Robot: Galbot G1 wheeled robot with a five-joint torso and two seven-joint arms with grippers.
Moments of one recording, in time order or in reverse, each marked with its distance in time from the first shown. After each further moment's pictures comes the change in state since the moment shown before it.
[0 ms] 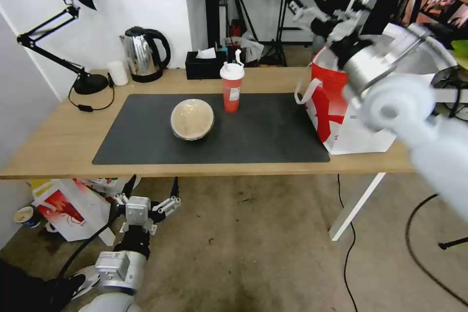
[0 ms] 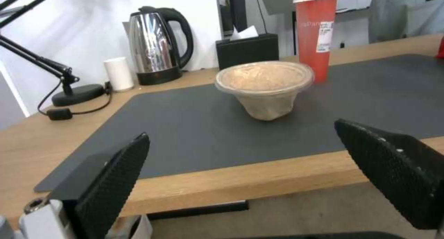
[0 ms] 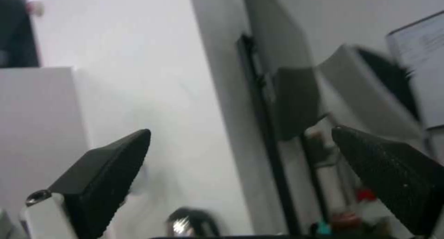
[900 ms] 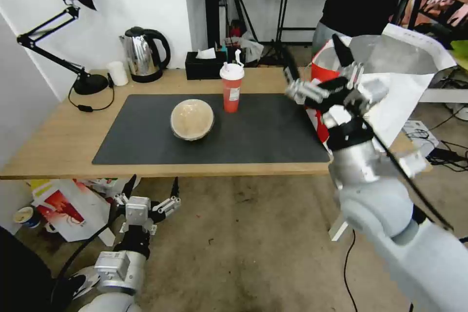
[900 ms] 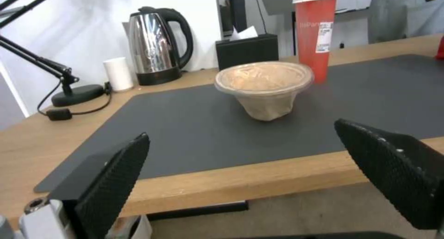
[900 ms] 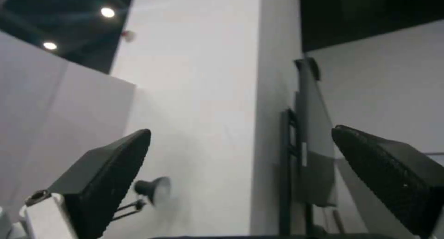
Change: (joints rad) left arm 0.000 0.000 0.000 0.000 0.000 0.000 0.000; right arm -0.670 0.155 0.210 0.281 -0.795 0.297 -0.151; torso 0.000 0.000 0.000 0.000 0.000
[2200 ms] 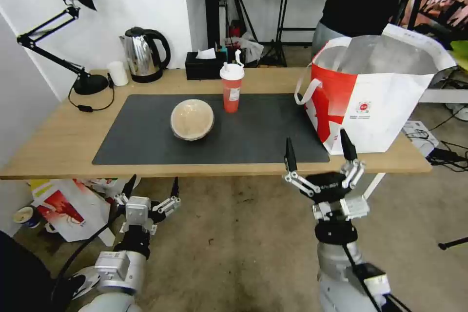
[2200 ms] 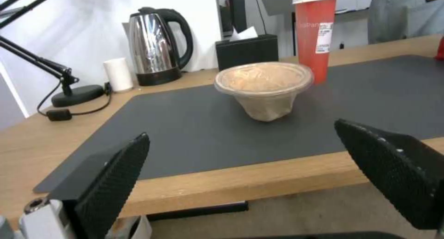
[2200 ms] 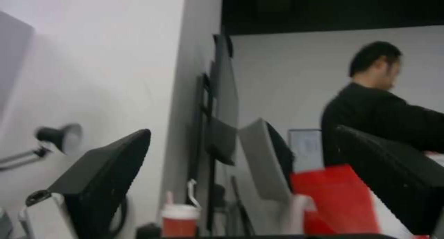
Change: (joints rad) left arm 0.000 0.000 0.000 0.000 0.000 0.000 0.000; right arm -0.502 0.177 -0.035 -0.094 -0.640 0.249 0.430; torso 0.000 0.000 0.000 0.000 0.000
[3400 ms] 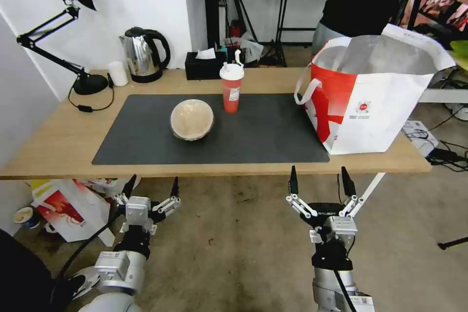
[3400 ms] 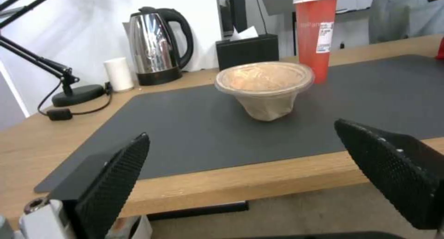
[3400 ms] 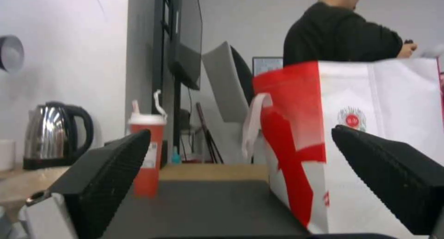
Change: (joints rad) left arm 0.000 0.000 0.000 0.000 0.000 0.000 0.000; right arm -0.073 -0.040 -0.126 -0.002 0.009 -0.213 0.215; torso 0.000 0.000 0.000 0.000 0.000
